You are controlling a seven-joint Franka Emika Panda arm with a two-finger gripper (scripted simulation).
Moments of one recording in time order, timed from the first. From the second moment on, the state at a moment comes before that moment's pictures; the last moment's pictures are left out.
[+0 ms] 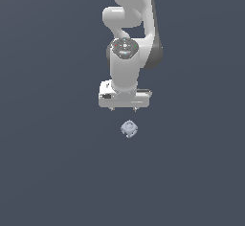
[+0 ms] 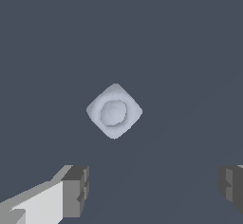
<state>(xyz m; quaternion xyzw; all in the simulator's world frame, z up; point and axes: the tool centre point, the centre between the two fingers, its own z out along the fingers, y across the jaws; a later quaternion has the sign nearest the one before) -0.016 0.005 0.164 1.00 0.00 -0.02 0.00</state>
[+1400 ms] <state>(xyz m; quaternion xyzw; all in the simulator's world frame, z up) -0.012 0.027 0.149 1.00 0.09 -0.02 0.00</state>
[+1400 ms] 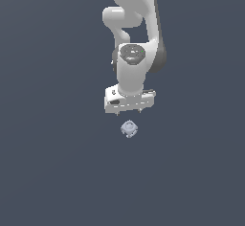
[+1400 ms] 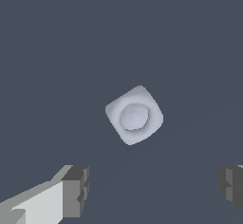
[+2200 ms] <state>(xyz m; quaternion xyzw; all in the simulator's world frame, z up) 0.006 0.032 0.107 0.96 0.28 -0.01 0.00</state>
